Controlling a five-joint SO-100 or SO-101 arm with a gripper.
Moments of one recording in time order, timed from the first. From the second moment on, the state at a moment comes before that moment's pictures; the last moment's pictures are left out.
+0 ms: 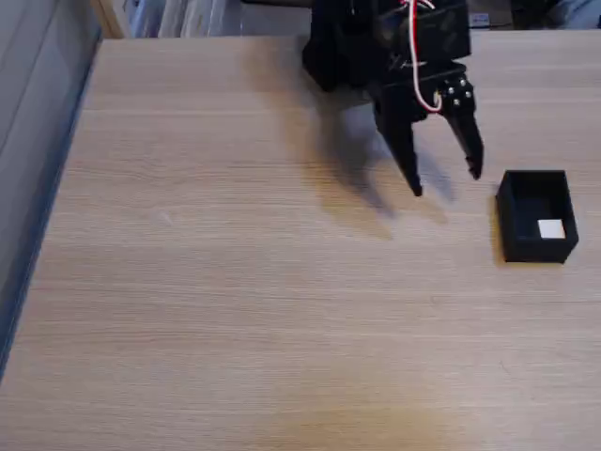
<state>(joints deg) -12.0 142.5 147.6 41.6 -89.4</state>
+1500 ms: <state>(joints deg) 6.8 190.5 177.2 76.7 -92.3</state>
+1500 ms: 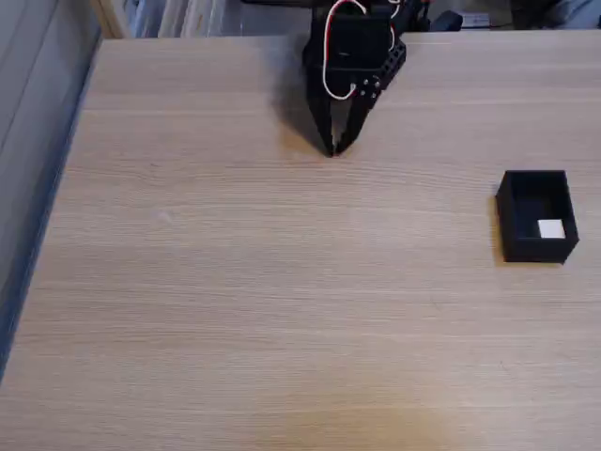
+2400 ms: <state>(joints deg) -1.1 190.6 177.2 77.1 -91.0</state>
